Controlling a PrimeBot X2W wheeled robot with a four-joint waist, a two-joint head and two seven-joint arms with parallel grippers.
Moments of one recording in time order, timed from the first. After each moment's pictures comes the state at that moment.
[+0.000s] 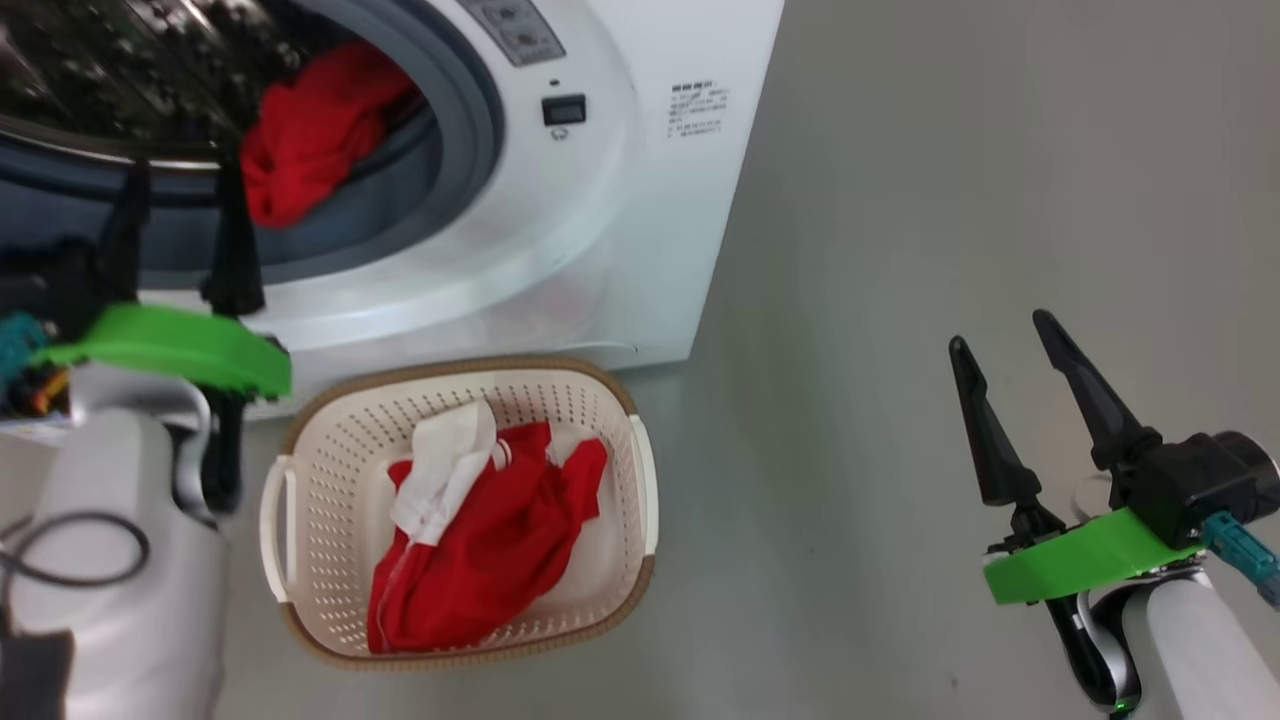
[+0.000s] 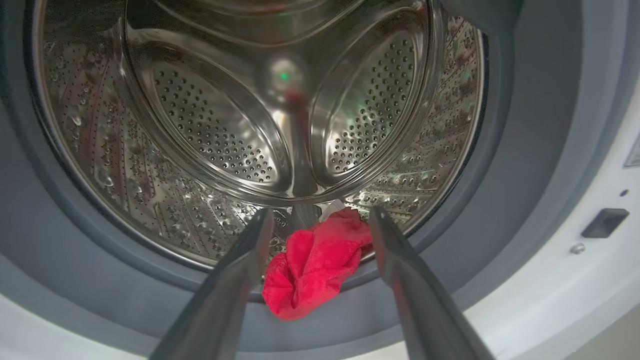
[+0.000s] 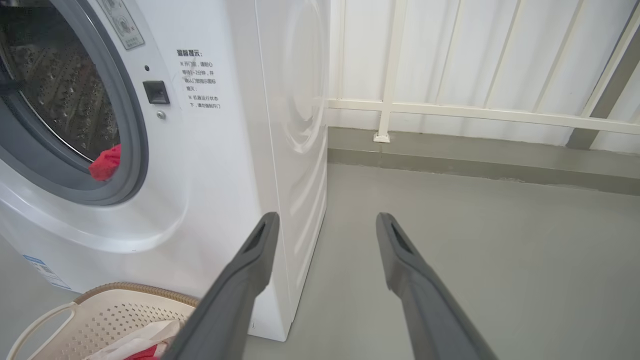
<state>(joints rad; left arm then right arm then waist) -0.74 0.13 0.03 0.65 -0.31 -0.08 -0.25 -0.19 -0.12 0.05 0.13 0.21 0.12 -0.26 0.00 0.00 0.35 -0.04</state>
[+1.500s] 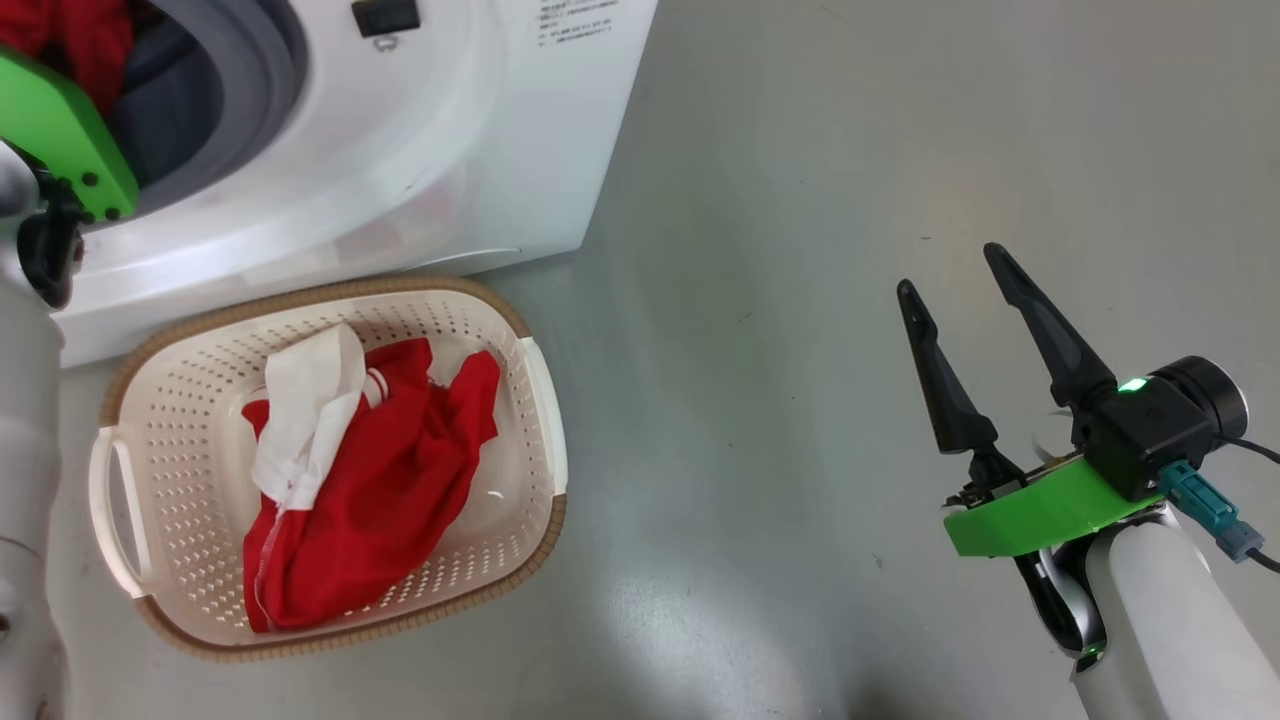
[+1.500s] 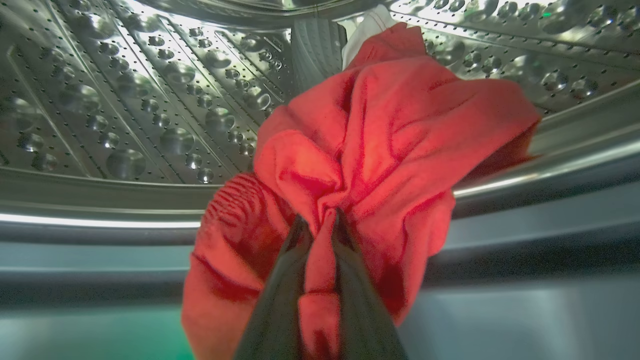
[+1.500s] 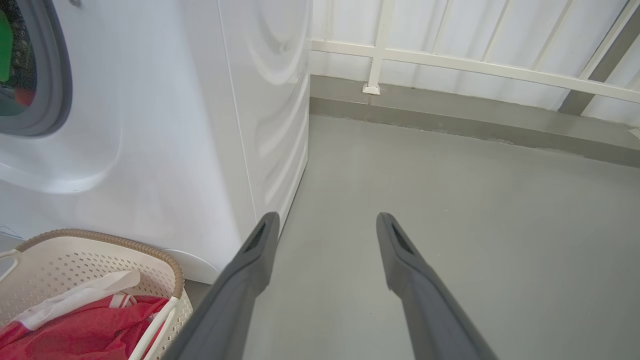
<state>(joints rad) -1.32 0.25 -0.08 1.28 -0.30 -0.06 0.12 -0.31 -0.12 0.12 0.14 0.17 0.12 -0.26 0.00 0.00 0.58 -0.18</state>
